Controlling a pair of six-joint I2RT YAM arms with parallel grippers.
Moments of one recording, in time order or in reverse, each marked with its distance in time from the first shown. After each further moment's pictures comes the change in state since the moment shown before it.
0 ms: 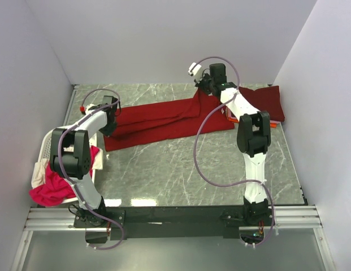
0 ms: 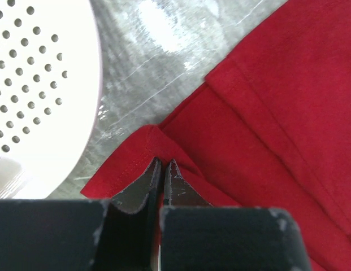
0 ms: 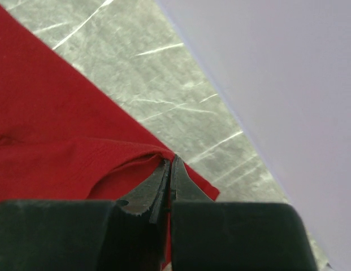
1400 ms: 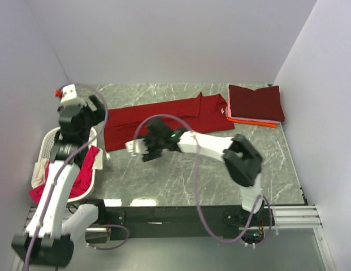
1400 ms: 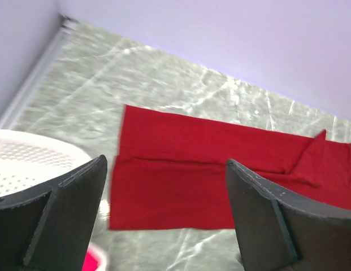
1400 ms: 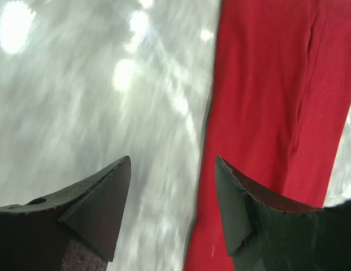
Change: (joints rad) left arm 0.017 -0.822 -0.215 0.360 0.286 0.718; right arm 0.652 -0.353 -0.554 -0.082 -0.130 -0.302
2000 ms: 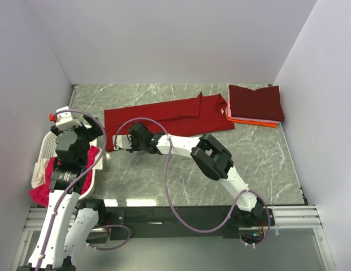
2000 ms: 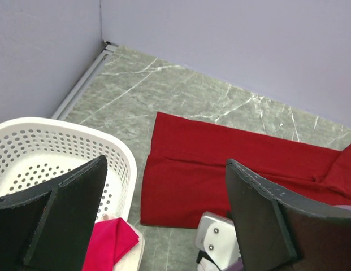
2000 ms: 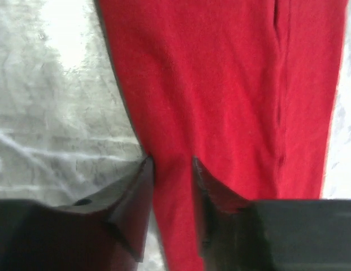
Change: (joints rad) left arm 0.000 -0.364 -0.291 0.079 -0.113 0.083; right arm 0.099 0.430 0.341 0.188 0.414 0.200
